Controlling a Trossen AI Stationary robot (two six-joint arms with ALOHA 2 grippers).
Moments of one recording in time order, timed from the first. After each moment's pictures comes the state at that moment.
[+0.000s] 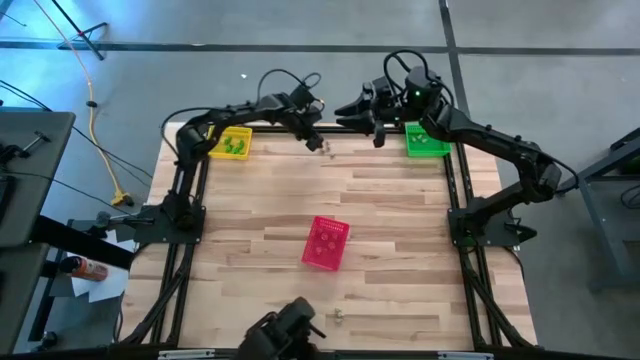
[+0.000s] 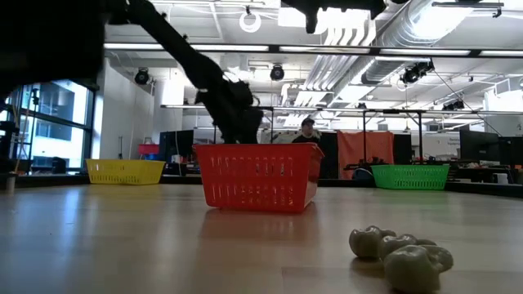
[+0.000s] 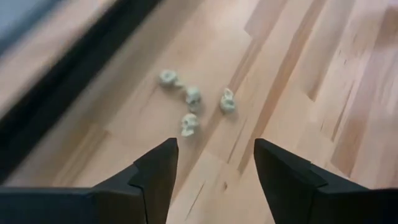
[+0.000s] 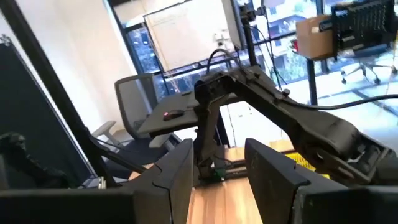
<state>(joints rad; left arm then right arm) 0.72 2.15 1.63 -0.57 0.42 -0.02 -0.56 1.42 1.31 0.12 -0.69 0.26</state>
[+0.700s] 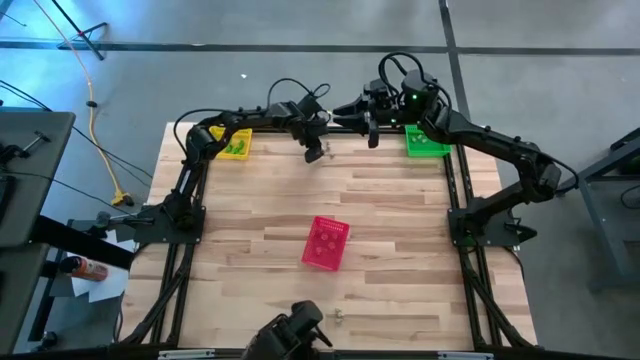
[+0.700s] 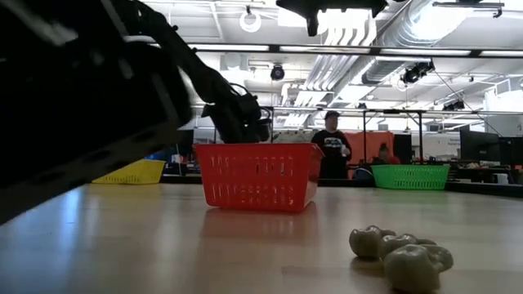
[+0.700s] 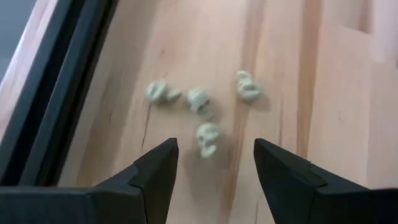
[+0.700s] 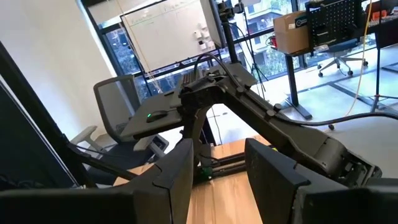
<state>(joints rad) 0.69 2.25 1.64 -0.51 0.34 0.40 -0.53 1.42 1.31 0.09 -0.57 0.27</state>
